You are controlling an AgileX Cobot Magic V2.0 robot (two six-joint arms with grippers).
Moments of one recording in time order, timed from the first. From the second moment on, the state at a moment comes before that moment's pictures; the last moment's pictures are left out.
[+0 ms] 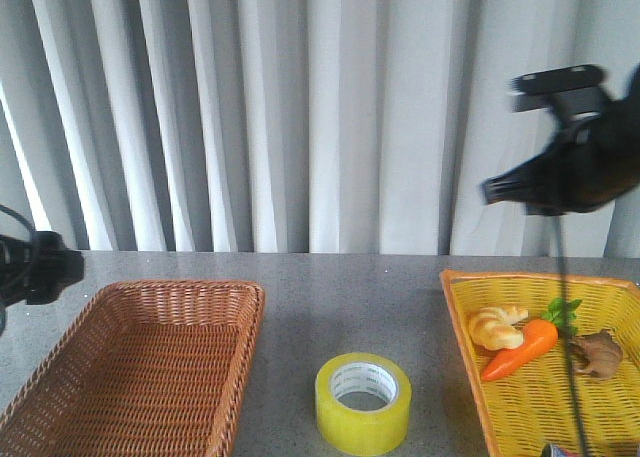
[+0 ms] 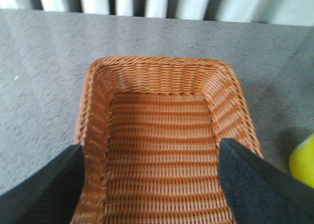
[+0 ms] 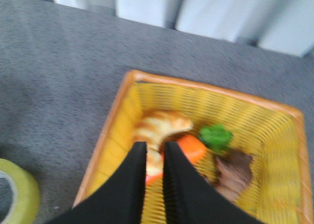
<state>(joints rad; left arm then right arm) -0.12 1.30 -1.24 -0.01 0.60 -0.17 0.10 1.74 -1.95 -0.12 1.03 0.01</state>
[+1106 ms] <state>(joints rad) -0.56 2.10 -2.02 -0.04 0.89 -0.12 -0.19 1.63 -1.61 0.07 0.98 -0.05</state>
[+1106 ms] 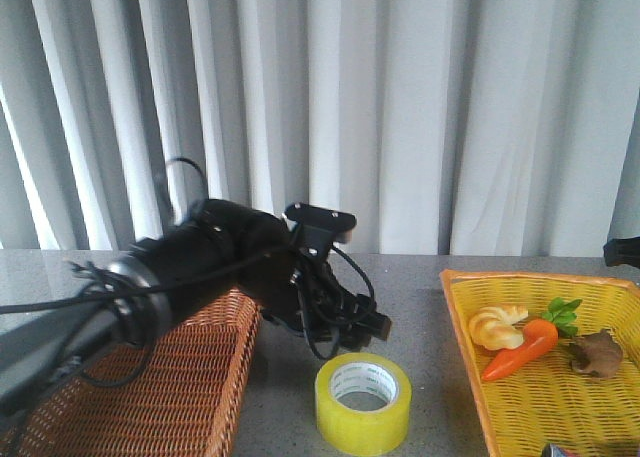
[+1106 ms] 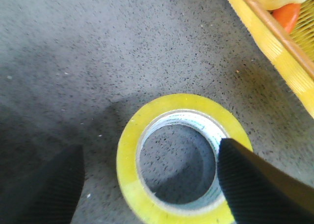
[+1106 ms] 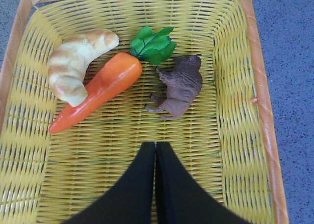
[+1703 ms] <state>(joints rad) -0.56 2.25 -2.06 -0.03 0.95 -0.21 -0.19 1.63 -1.61 0.06 0.98 -0.05</state>
